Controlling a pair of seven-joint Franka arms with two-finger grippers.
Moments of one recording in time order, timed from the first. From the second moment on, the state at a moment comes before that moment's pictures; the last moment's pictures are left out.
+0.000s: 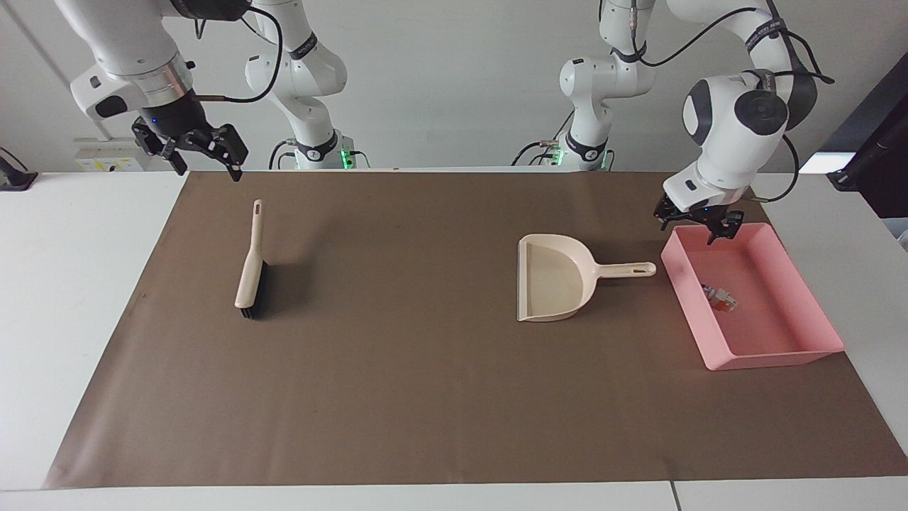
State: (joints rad) left arm 0.03 -0.08 -0.04 -2.01 0.13 1.86 0.41; right arm 0.03 -0.07 -0.05 -1.59 -0.02 1.48 0.12
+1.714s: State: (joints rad) left arm 0.07 0.01 -0.03 -1.56 0.02 1.48 0.11; right arm 0.03 -0.03 -0.05 -1.56 0.00 1.48 0.11
